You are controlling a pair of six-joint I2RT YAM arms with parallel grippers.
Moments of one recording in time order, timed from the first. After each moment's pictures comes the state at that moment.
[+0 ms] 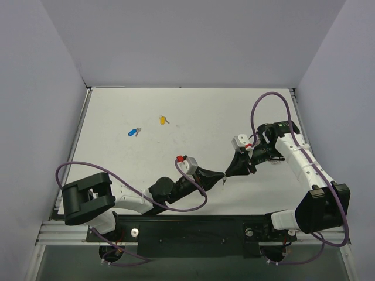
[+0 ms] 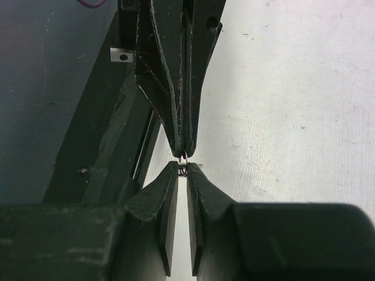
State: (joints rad) left arm -1.24 1.53 0.49 1.30 -0.13 -0.39; right arm 0.20 1.35 1.13 -1.54 -1.18 -1.70
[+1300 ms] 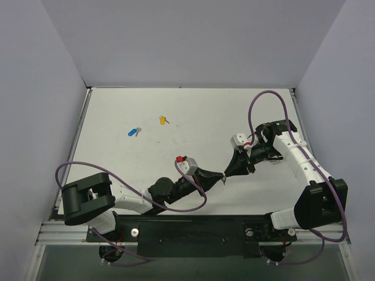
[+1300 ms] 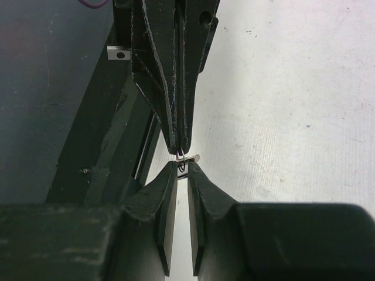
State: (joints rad) left arm -1.24 1.53 0.48 1.30 -0.12 -0.38; right arm 0.20 1.39 1.13 -1.54 -1.18 -1.70
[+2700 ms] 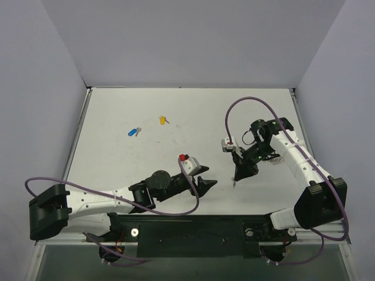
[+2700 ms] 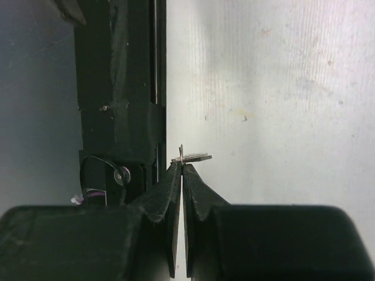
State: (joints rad) left arm -1.24 1.16 0.52 0.68 -0.15 -0.21; right arm 0.25 1.40 1.18 -1.48 -0.80 -1.29
